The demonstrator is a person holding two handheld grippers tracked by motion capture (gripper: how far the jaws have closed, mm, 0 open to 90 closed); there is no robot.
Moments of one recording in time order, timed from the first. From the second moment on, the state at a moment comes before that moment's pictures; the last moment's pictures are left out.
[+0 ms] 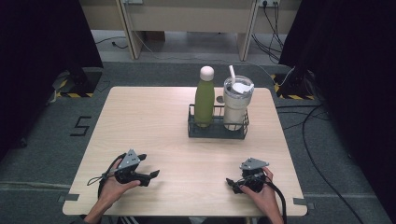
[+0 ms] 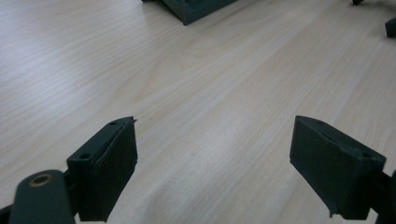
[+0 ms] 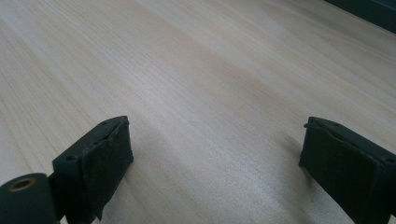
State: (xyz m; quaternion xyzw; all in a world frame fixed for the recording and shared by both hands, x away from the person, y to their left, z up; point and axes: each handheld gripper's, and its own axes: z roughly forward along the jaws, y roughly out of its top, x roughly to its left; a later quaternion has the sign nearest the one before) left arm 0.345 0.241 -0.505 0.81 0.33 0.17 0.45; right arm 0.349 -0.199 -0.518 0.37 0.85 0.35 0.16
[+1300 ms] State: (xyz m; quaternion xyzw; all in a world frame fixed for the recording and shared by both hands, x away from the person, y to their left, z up) left arm 0.318 0.264 -0.524 0.84 0.36 0.15 0.38; right arm 0.349 -0.199 -0.518 0.36 0.85 0.35 0.16
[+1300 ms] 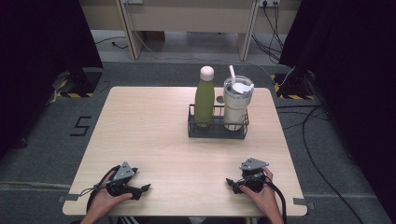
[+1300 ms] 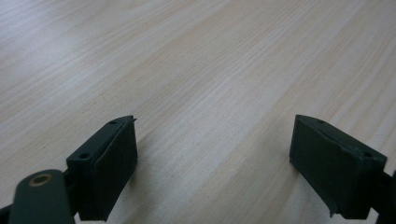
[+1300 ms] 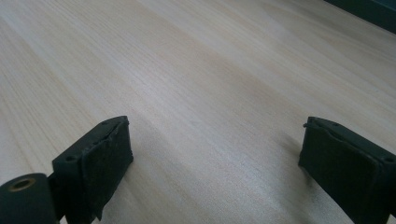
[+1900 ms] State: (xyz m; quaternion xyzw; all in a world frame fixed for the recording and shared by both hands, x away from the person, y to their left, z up) left arm 0.317 0.263 -0.525 0.84 0.36 0.15 0.38; right arm 0.349 -0.199 -0.518 0.36 0.85 0.35 0.16
